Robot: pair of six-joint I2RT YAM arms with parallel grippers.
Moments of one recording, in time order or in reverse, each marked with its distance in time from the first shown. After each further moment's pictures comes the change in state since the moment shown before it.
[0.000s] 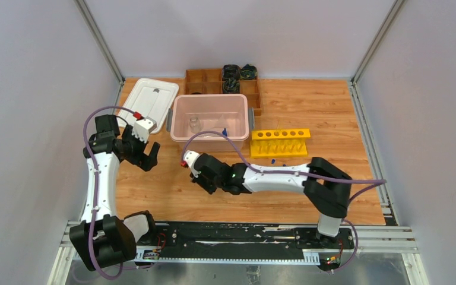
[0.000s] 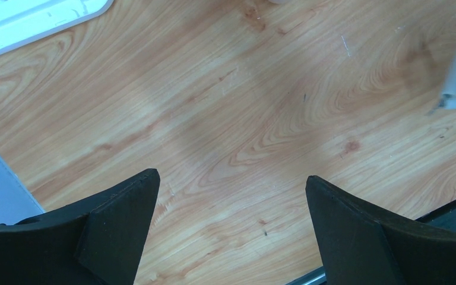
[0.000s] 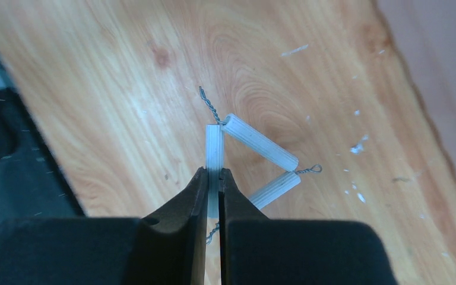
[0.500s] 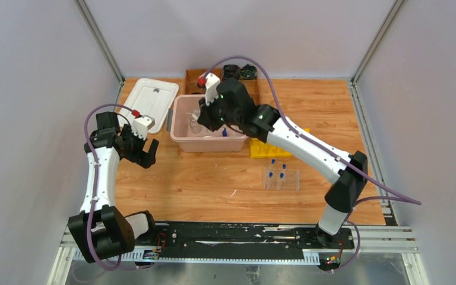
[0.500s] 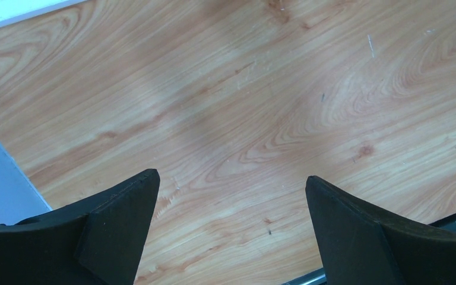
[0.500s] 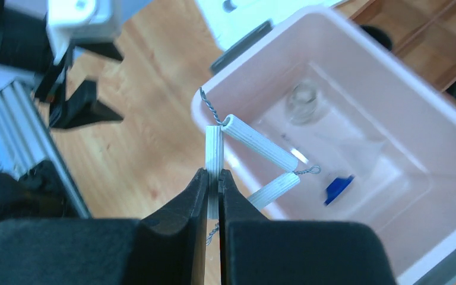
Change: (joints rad) left arm 0.000 0.056 0.009 0.024 -0.055 -0.050; right arm -0.272 -0.161 0.483 -0.301 -0.199 0.059
